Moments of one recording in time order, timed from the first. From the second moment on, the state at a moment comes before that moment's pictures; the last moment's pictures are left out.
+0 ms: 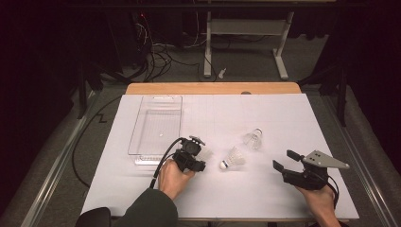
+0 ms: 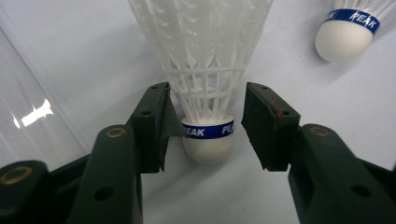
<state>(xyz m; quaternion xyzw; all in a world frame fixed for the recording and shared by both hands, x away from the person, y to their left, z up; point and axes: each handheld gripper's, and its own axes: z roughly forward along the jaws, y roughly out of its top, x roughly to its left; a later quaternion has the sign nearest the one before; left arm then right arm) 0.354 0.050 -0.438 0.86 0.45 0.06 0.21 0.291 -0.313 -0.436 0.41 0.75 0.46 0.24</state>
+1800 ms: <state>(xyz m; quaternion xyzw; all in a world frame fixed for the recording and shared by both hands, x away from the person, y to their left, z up) 0.343 0.066 -0.415 0.85 0.42 0.07 0.32 0.291 -0.313 -0.436 0.41 0.75 0.46 0.24</state>
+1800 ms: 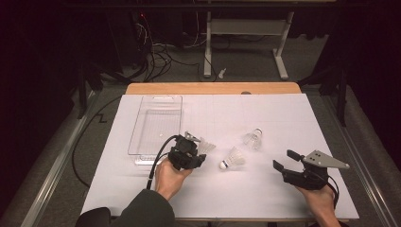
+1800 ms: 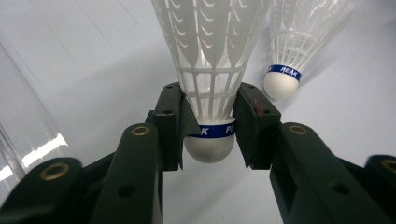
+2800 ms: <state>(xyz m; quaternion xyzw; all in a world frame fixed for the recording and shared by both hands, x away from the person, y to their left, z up) 0.331 0.100 -0.395 0.81 0.42 0.10 0.40 0.291 -0.313 -0.436 0.41 0.75 0.46 0.24</state>
